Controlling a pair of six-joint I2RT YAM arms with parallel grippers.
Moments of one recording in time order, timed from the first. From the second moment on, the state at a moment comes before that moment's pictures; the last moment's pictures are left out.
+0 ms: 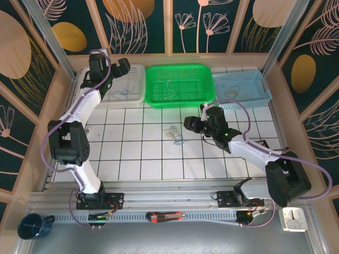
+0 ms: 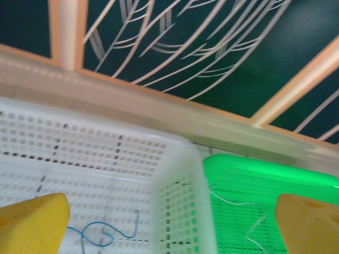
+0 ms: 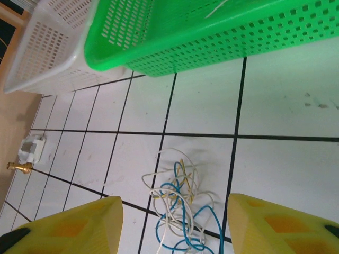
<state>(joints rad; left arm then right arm) -0.09 1.79 1.52 -0.10 0.11 -0.43 0.54 1.29 0.66 0.08 -0.21 0.62</state>
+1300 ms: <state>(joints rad) -0.46 1.39 0.70 0.25 0.18 -0.66 0.63 1.43 0.44 0.32 -0.23 0.79</state>
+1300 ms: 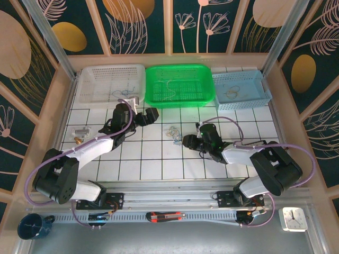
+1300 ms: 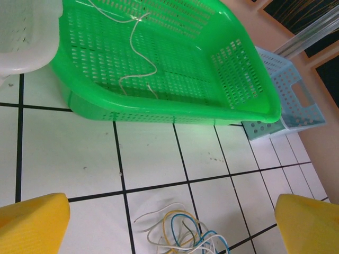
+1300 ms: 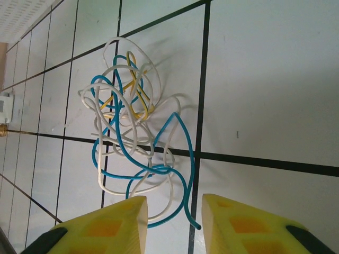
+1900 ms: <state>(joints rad) -0.47 1.39 0.67 0.33 0.23 -0.62 0.62 1.26 0.69 0.14 -0.24 0.69</state>
